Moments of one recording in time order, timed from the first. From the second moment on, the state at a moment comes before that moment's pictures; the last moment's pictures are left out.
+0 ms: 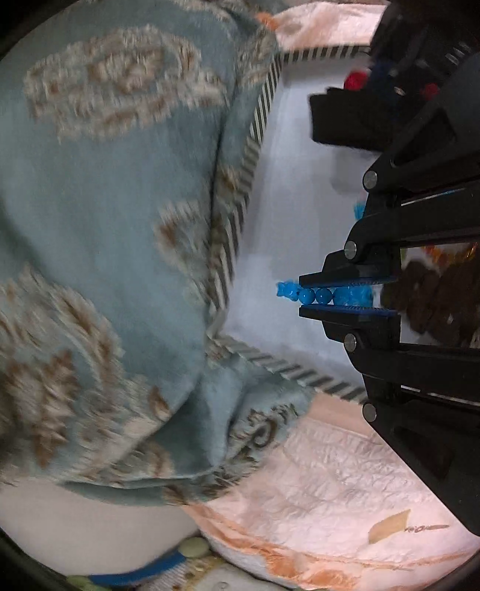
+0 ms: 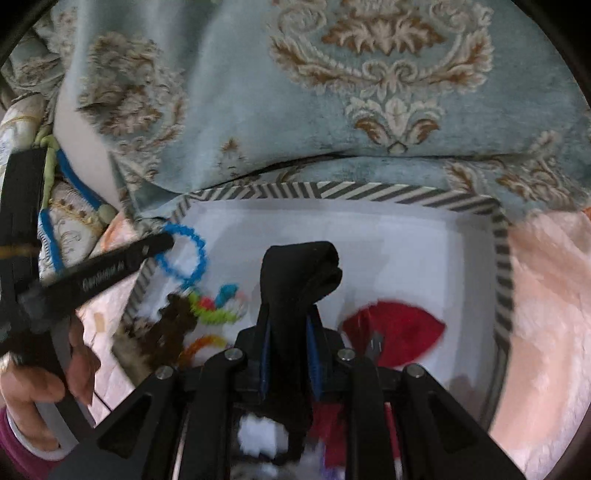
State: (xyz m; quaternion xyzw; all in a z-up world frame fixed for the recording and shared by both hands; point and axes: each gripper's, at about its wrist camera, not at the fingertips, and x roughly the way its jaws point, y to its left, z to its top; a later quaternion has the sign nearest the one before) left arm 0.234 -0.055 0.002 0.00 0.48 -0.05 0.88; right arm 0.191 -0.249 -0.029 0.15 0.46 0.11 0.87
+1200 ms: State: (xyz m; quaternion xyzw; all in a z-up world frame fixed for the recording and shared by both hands) left arm 0.015 -0.016 0.067 0.00 0.43 -0.07 0.90; right arm -0.033 -0.234 0.049 0.14 0.40 0.08 0.90
